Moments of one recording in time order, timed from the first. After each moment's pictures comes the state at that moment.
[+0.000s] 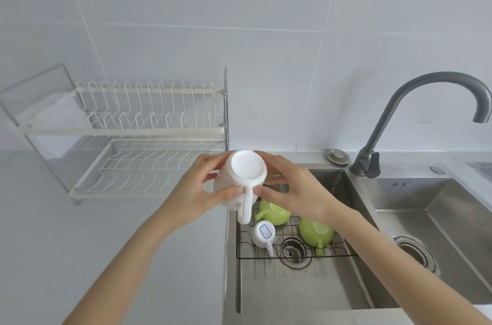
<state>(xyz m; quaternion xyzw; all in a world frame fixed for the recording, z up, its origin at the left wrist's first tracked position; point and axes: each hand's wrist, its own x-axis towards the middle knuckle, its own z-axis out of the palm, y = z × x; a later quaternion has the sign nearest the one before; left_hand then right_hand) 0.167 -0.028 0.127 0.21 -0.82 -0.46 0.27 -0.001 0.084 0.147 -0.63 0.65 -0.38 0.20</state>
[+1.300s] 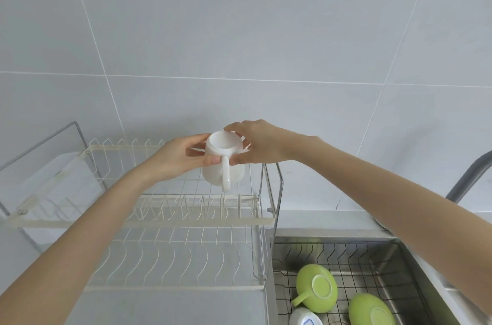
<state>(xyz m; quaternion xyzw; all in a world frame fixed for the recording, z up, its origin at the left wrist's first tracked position) 0.156 -0.263 0.214 0.28 -0.85 -0.41 0.19 -0.014 -0.180 0.251 -0.73 0.68 -0.08 0.08</state>
